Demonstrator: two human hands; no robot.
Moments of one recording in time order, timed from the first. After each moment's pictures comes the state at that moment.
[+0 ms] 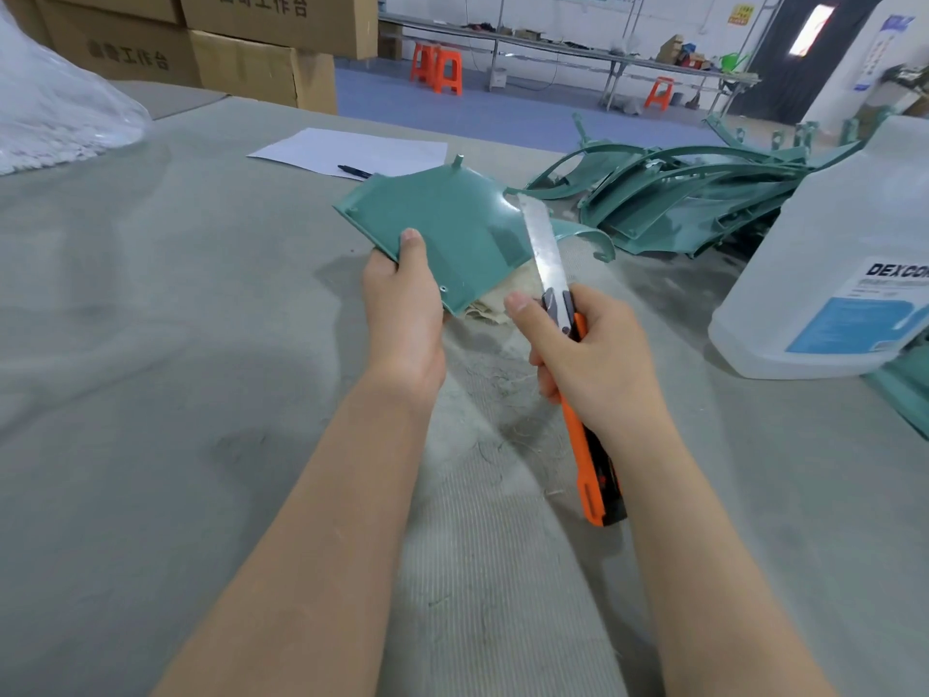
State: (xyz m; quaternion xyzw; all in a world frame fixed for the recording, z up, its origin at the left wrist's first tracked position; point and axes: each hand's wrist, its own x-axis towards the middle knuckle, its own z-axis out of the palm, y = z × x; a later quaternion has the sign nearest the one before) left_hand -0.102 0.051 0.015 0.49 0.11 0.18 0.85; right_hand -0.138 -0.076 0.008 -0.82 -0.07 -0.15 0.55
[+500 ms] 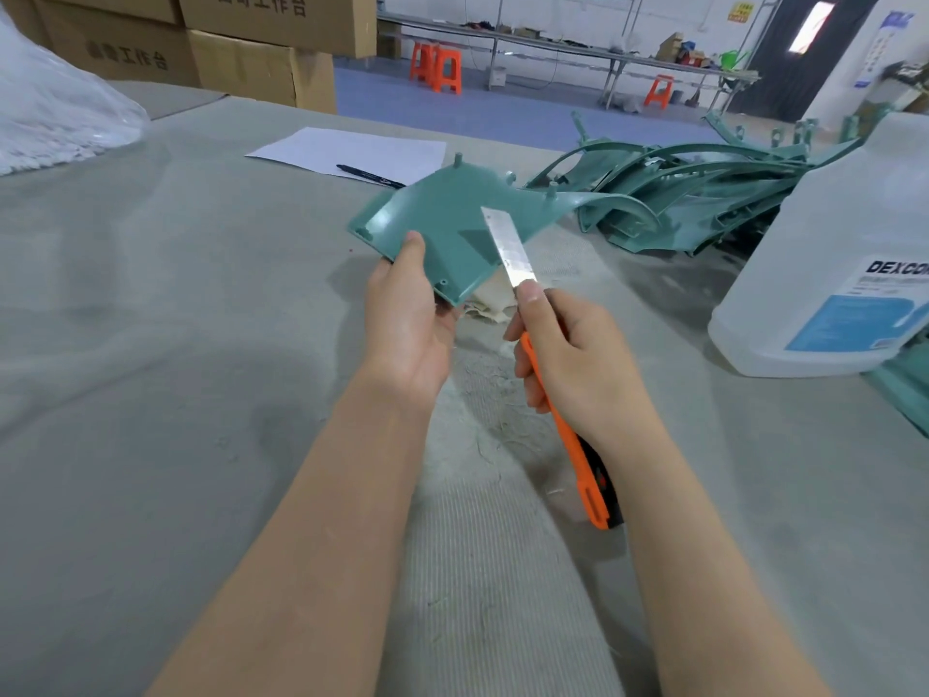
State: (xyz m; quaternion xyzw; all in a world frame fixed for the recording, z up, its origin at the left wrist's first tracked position) left_hand -0.104 0.052 0.016 0.37 0.11 0.11 0.92; right_hand -0.138 -0.071 0.005 -0.84 -0.07 -0.10 0.52
